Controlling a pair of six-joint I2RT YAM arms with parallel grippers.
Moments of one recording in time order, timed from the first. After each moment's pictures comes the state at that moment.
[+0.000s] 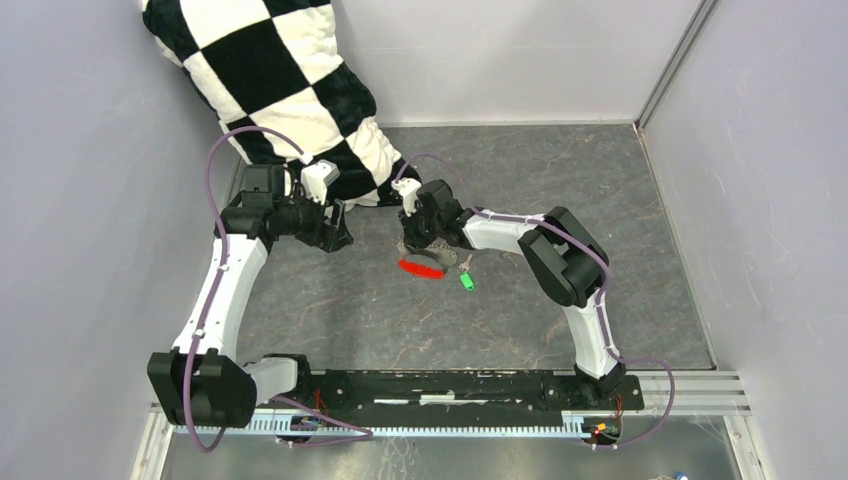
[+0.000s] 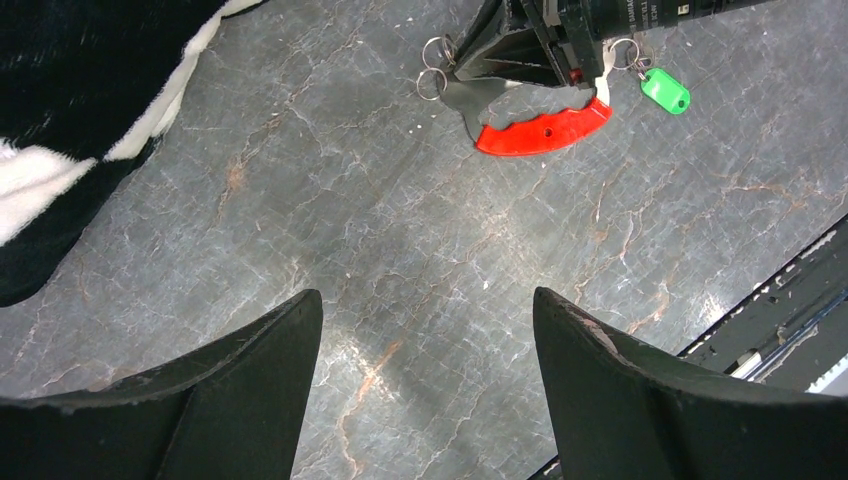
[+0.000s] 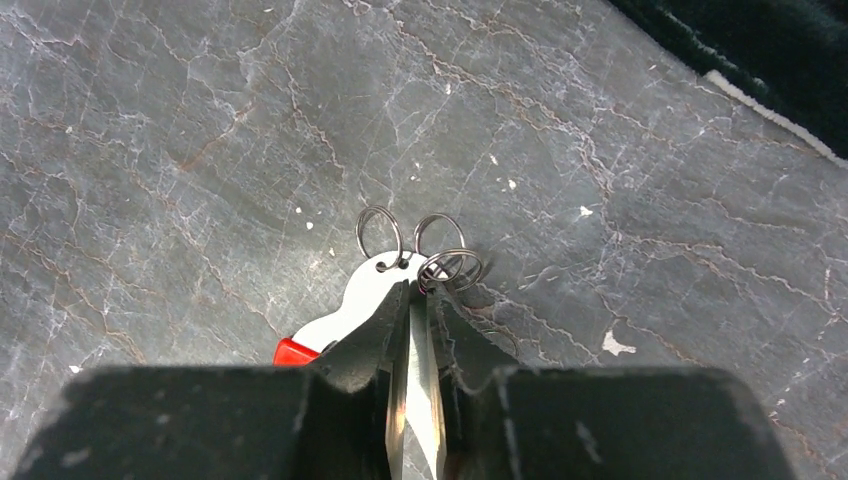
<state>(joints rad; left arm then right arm) -0.04 1.19 1.11 -0.81 0.52 0.30 0.75 2.12 1.38 0.04 -0.22 0.04</state>
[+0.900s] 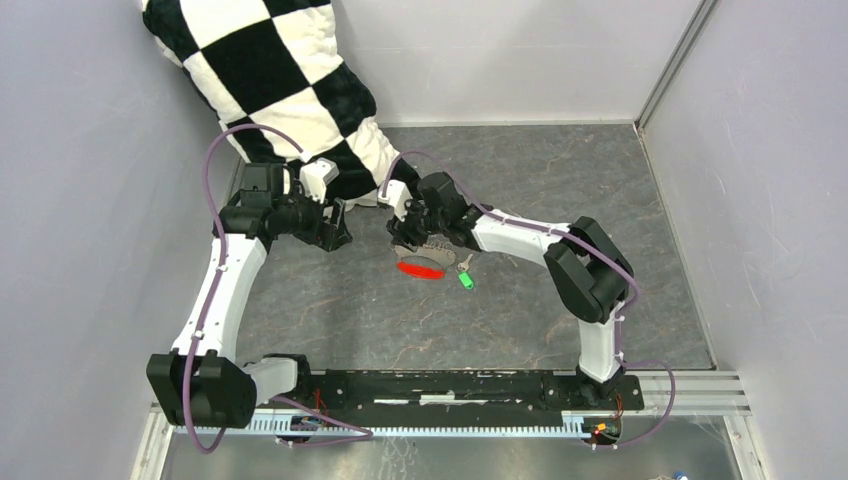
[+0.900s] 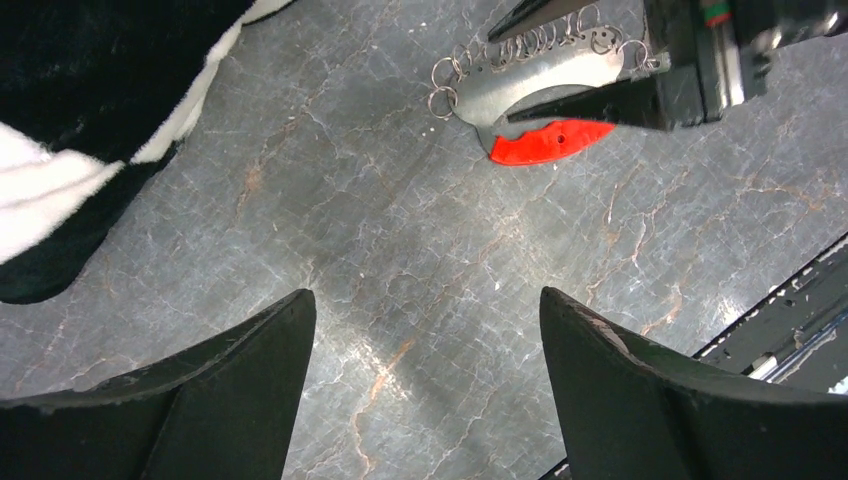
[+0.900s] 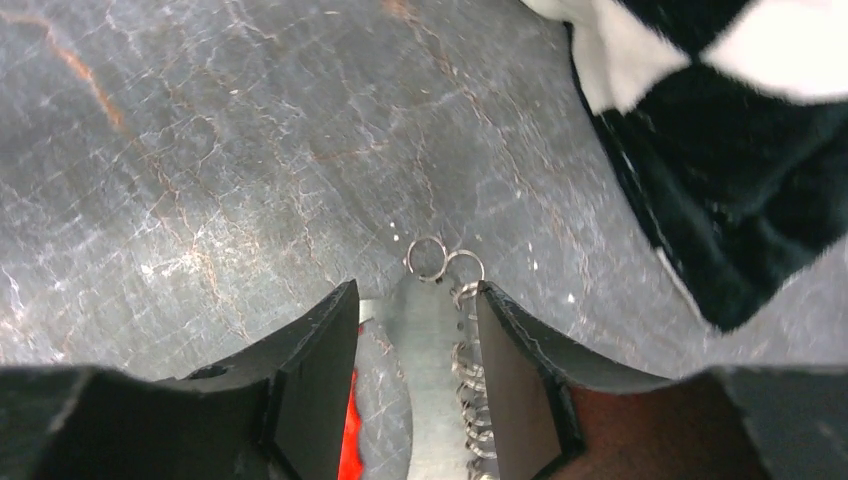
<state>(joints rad) -0.04 1.19 1.11 -0.81 0.50 0.32 0.78 1.94 1.31 0.06 -0.32 -0.28</state>
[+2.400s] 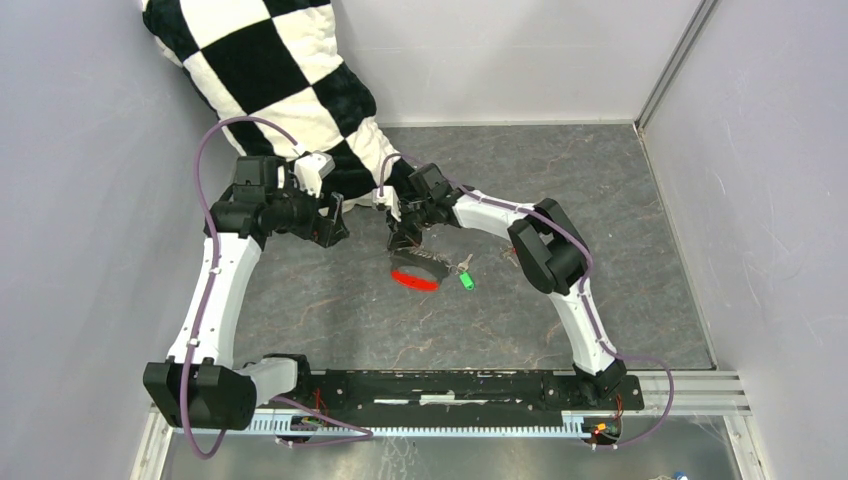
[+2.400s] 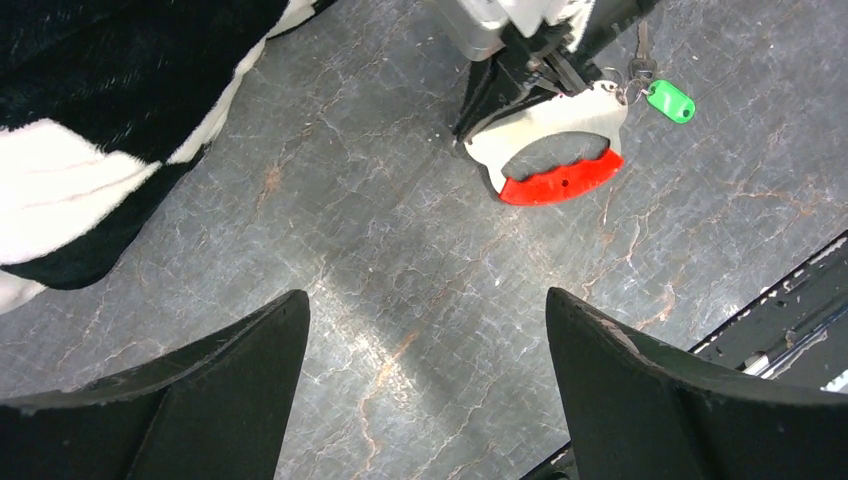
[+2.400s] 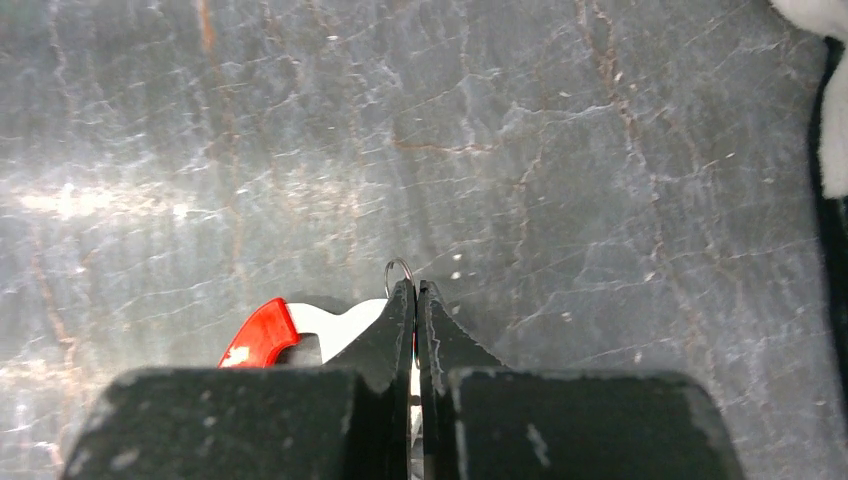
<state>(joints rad) -0.04 1.18 1.21 -0.89 0.48 0.32 0.70 2.30 1.72 -0.30 -0.79 -0.56</state>
